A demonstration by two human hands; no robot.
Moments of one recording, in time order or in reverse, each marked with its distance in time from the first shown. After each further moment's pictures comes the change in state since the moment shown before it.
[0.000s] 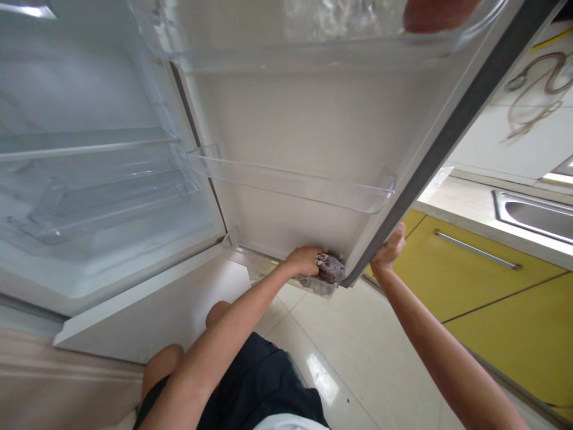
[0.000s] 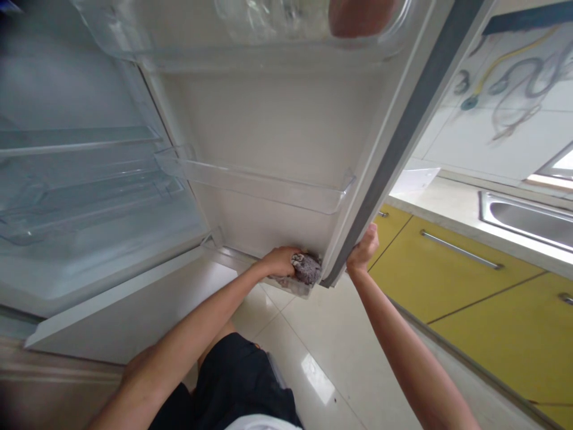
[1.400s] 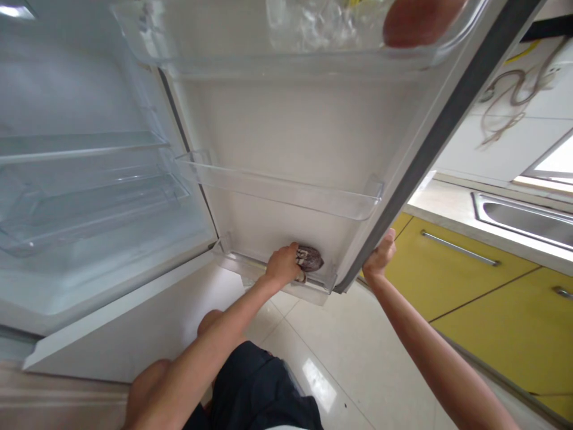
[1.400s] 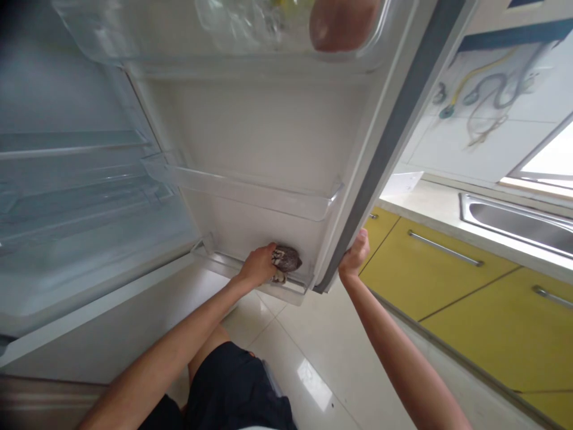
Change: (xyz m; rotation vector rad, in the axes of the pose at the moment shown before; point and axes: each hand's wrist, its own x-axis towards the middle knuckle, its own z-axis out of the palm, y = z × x) left_hand -0.029 -0.018 -0.007 0.164 0.273 -0.205; right_hand -0.008 -0.003 -0.004 0.009 0.020 0.028
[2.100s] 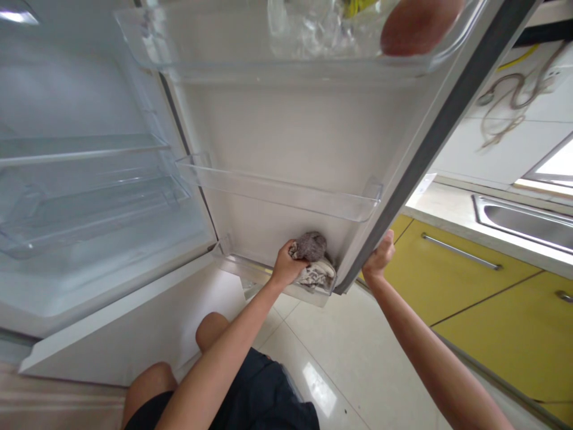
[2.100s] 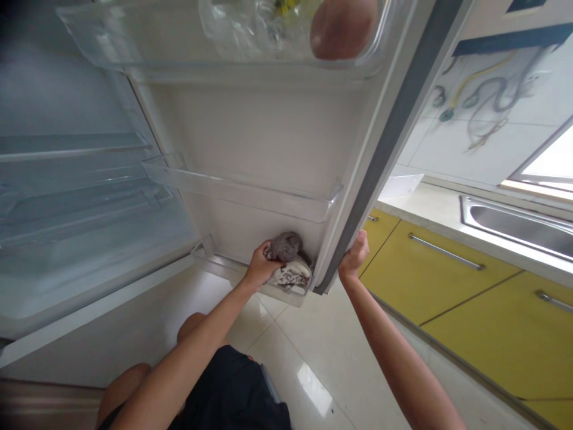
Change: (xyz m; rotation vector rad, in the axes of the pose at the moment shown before) left_hand 0.009 0.018 0.020 -0.708 0.180 -0.032; right_hand 0.004 -0.001 0.004 -0.017 -0.002 -0.010
